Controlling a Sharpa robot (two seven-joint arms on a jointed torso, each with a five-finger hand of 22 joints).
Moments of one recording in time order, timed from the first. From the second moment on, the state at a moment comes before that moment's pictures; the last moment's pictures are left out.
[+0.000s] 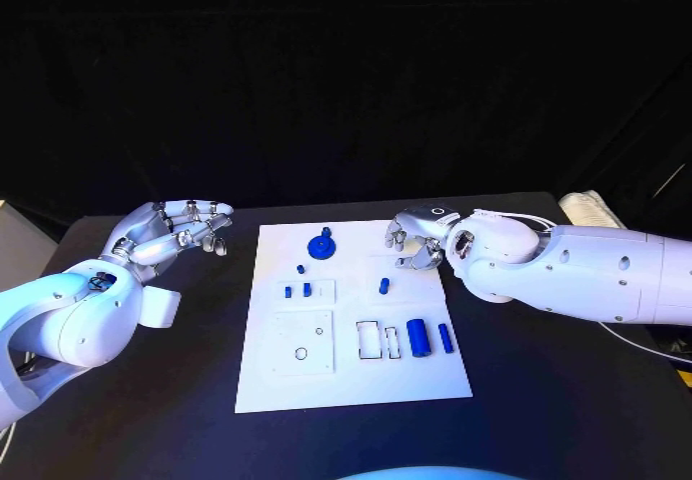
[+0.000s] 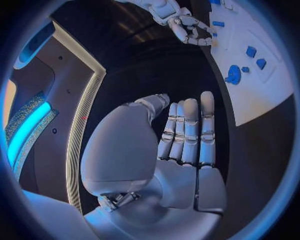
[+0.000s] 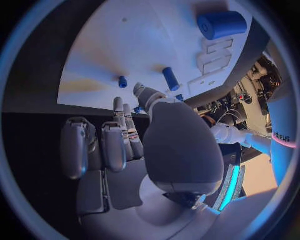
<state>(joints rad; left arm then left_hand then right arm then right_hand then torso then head) 1.23 -0.90 -0.03 1.54 -0.18 -0.23 0.36 1.41 -0.22 0.51 0.18 0.25 0.94 0.16 0.19 0.43 0.85 0.10 0.66 0.30 1.01 0.04 1.12 0.60 0.17 0.93 0.14 0.81 0.75 1.28 -0.99 -0.18 1.59 -1.66 -0.30 -0.28 1.38 -0.27 0.45 0.16 0.06 0.95 0.13 0.22 0.34 1.08 0.07 0.16 0.27 1.47 -0.01 1.40 1.31 0.04 1.47 0.09 1.33 1.31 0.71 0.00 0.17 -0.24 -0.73</state>
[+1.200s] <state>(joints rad) 1.23 -0.91 -0.03 1.54 -0.18 -0.23 0.36 1.42 -0.21 0.51 0.18 0.25 0.94 0.16 0.19 0.43 0.86 0.11 0.66 0.29 1.01 0.04 1.11 0.60 0.17 0.93 0.14 0.81 0.75 1.25 -0.97 -0.17 1.56 -1.70 -0.27 -0.31 1.38 -0.26 0.62 0.11 0.06 1.03 0.11 0.22 0.35 1.16 0.06 0.15 0.21 1.47 -0.01 1.39 1.31 0.04 1.47 0.08 1.35 1.31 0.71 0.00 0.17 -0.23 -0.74</state>
